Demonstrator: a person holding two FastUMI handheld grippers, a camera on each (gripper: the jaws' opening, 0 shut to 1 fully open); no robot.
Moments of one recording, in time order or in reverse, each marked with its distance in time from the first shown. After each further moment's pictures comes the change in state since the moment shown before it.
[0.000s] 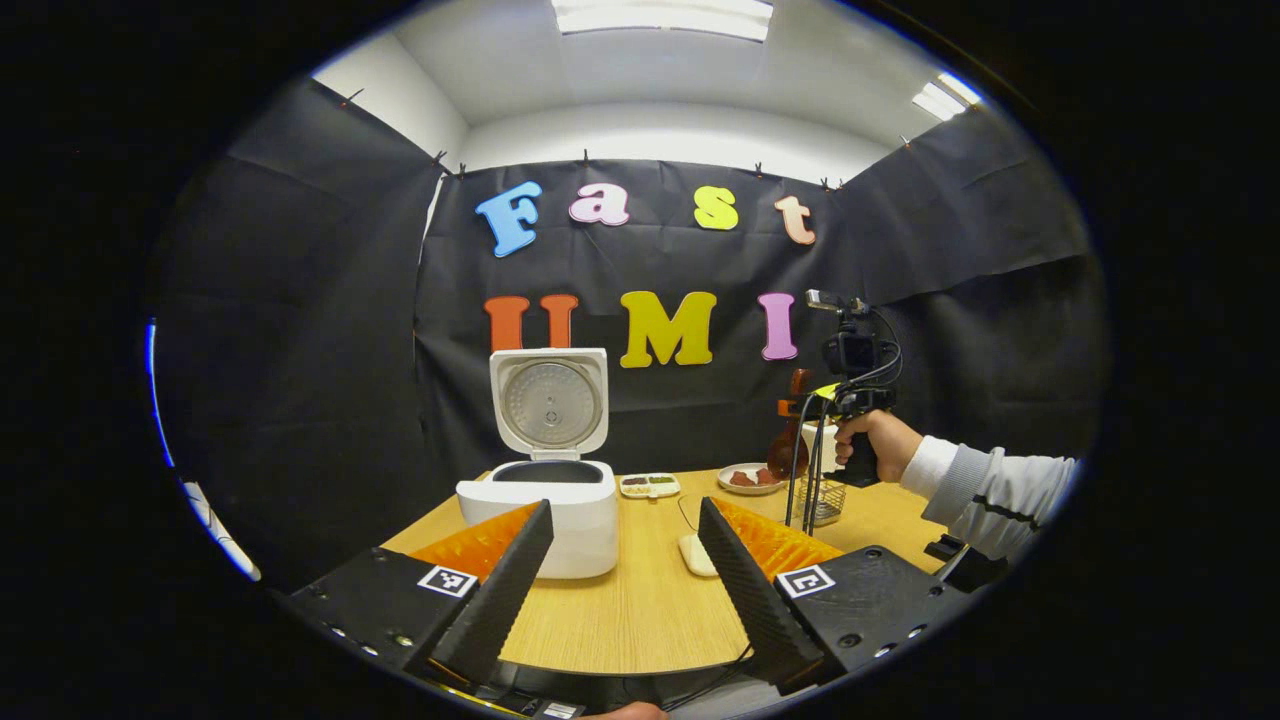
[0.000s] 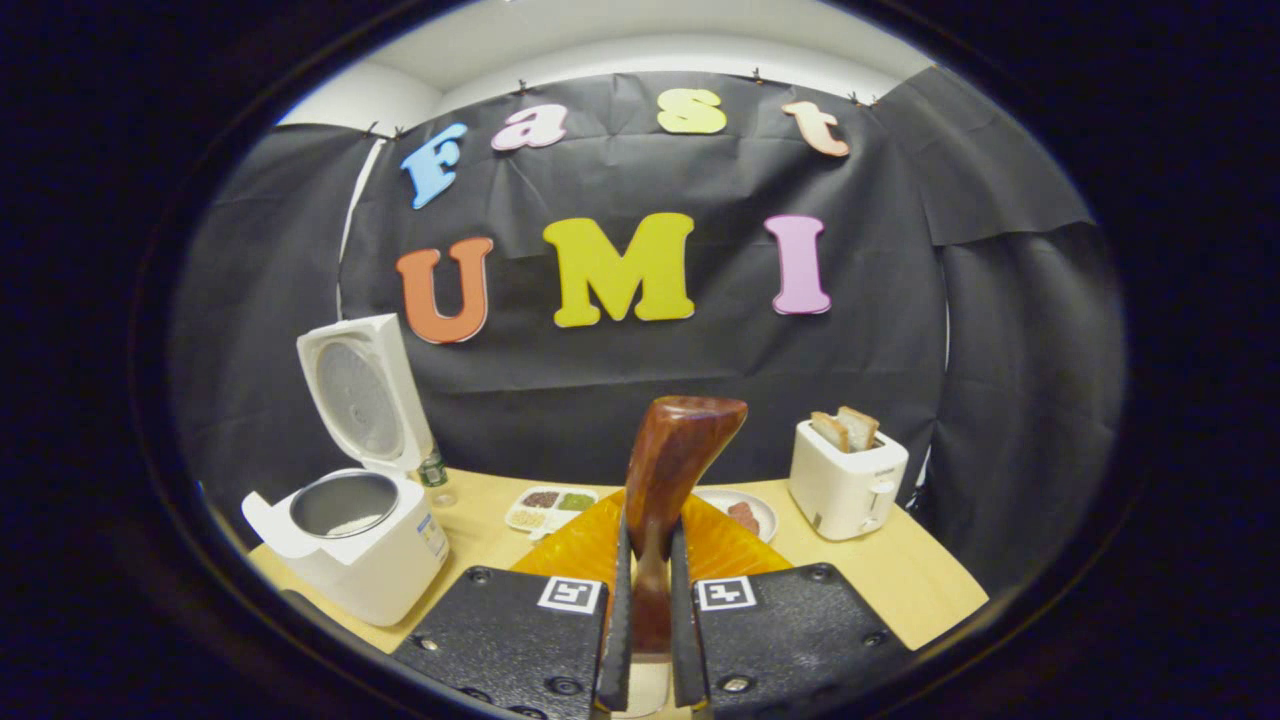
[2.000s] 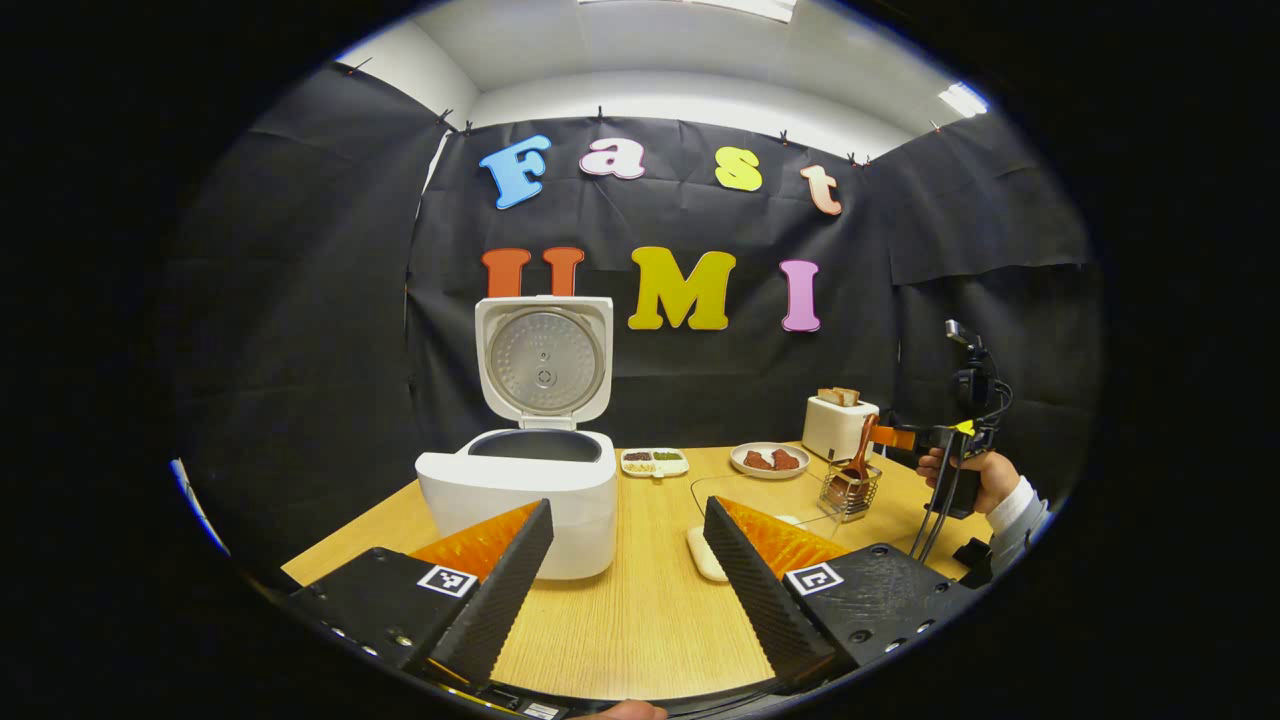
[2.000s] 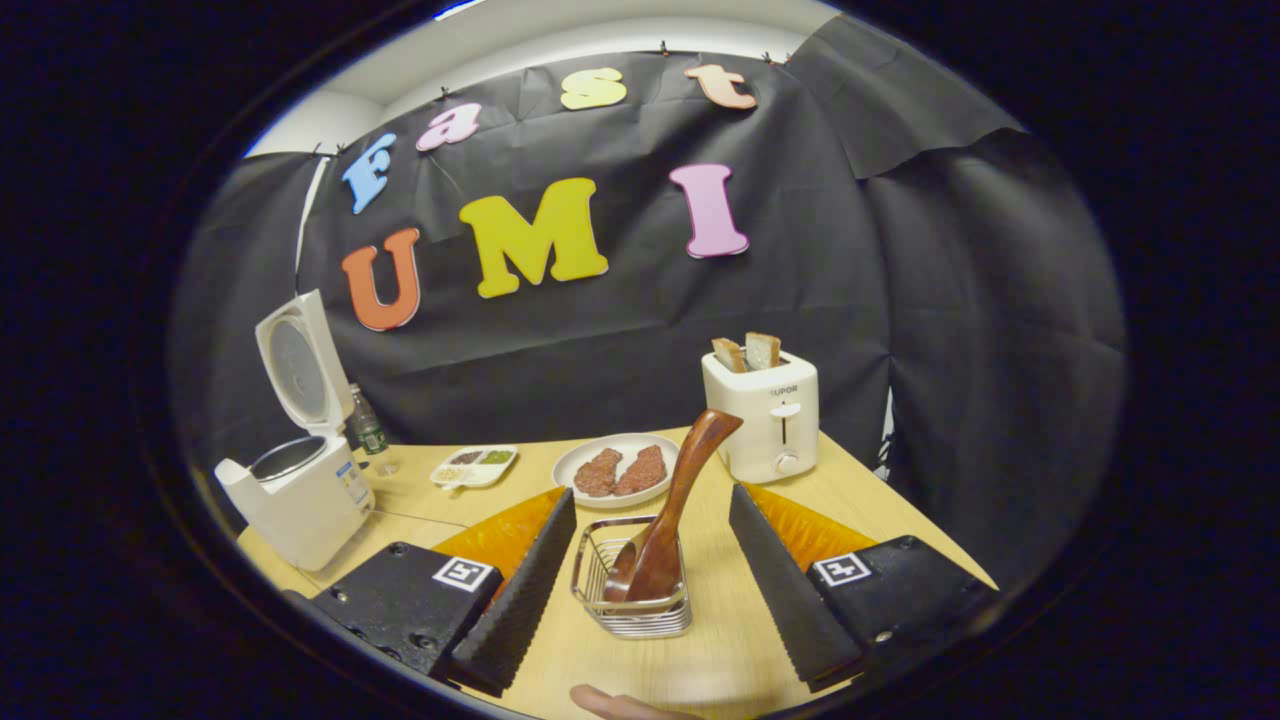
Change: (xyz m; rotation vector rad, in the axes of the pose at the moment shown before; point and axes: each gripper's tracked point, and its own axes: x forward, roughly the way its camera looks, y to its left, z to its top) left arm 0.090 0.004 -0.058 -0.046 0.120 0.019; right arm 0.001 -0.171 -0.105 0.154 0.080 -0.097
